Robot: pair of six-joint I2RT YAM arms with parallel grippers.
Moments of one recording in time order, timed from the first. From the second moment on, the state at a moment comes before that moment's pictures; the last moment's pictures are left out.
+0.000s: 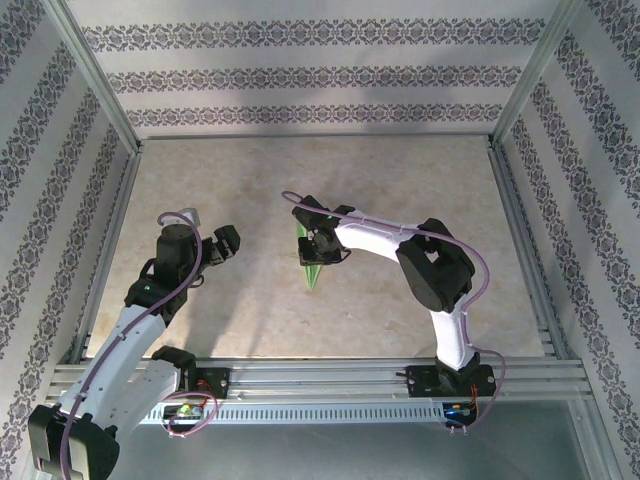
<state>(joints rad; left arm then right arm) -0.22 0.80 0.61 -0.35 -0.05 -0.58 0.75 2.03 1.42 -0.66 -0.11 0.65</state>
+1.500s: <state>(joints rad) -0.21 0.76 0.60 -0.44 -0.03 -0.52 0.56 2.45 2.21 -1.05 0.02 0.52</state>
